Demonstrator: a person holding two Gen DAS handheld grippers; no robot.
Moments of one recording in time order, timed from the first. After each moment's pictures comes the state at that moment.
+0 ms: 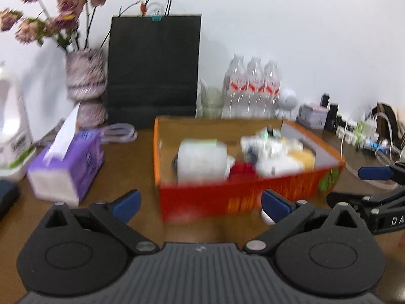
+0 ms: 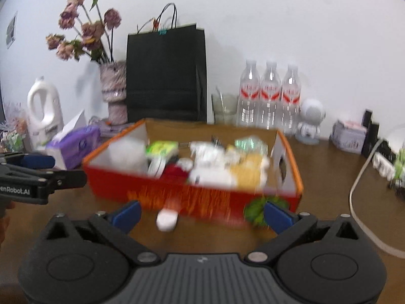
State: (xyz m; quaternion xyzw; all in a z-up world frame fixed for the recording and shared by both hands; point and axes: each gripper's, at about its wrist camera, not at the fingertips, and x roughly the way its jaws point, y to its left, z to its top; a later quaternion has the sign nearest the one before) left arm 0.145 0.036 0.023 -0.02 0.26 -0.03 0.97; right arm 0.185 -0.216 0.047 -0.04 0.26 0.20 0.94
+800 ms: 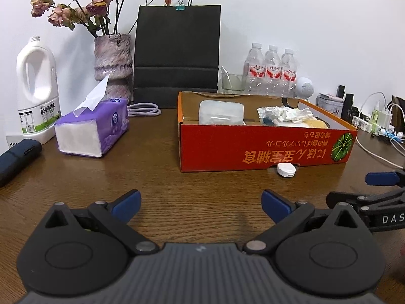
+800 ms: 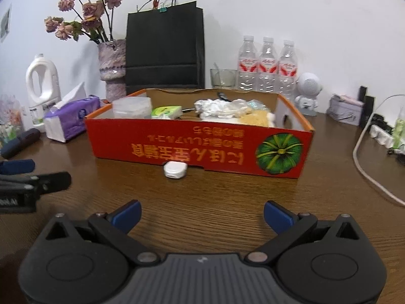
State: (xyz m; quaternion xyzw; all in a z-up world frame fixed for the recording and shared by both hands) left arm 0.106 0.034 -0.017 -0.02 0.25 0.02 0.97; right arm 0.161 -0.202 0.001 -0.03 0.27 0.19 0.94
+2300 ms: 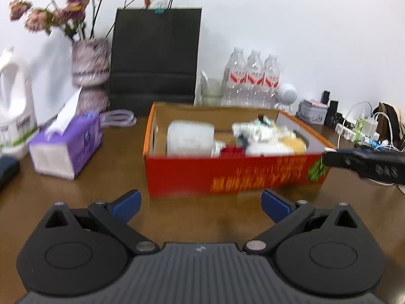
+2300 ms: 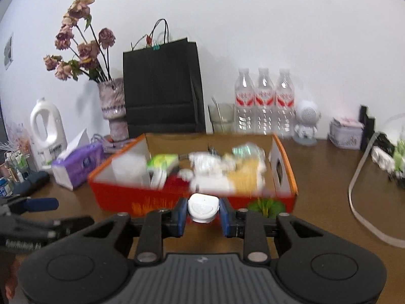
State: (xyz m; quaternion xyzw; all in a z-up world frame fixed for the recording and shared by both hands) left arm 0.142 0.011 0.027 -0.03 0.25 -0.01 0.97; right arm 0.199 -0.229 0.075 0.00 0.24 0.20 0.95
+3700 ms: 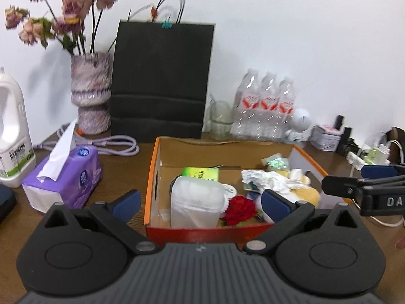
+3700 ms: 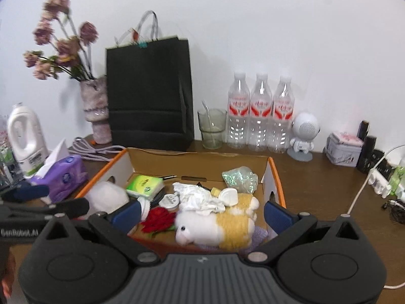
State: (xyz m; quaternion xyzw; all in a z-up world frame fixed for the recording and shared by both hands) left arm 0.184 0.019 0.063 -0.05 0.24 0.00 0.97; right arm 0.231 -0.214 0.106 -0.03 0.26 0.17 0.95
